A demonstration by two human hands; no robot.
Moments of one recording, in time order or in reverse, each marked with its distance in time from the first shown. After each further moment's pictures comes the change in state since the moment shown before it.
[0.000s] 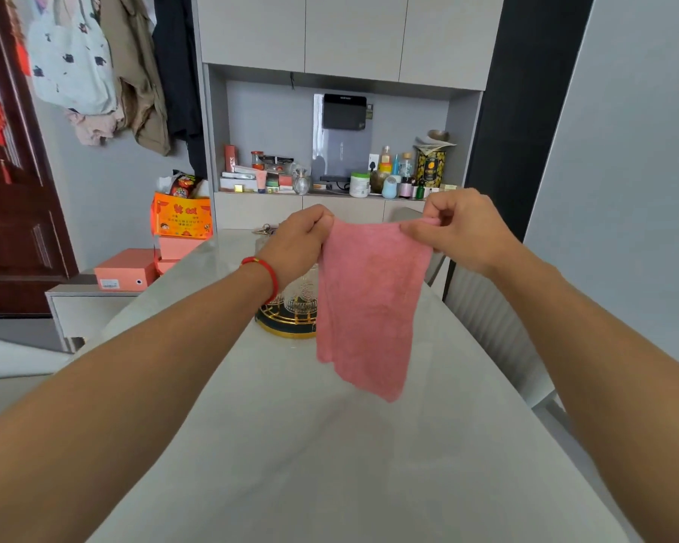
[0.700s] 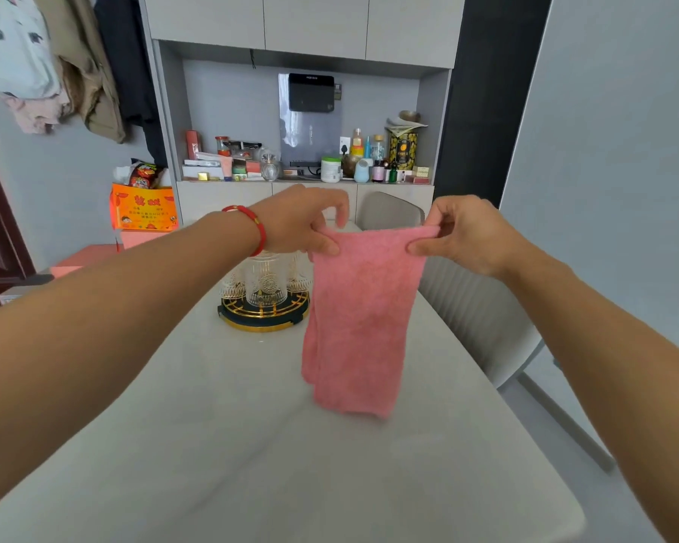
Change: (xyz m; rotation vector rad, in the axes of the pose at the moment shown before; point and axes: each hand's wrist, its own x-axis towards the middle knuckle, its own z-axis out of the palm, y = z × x) left_hand 0.043 0.045 0.020 0.517 -0.445 0.228; right_hand -0.021 0.056 -0.034 -0.077 -0.150 0.203
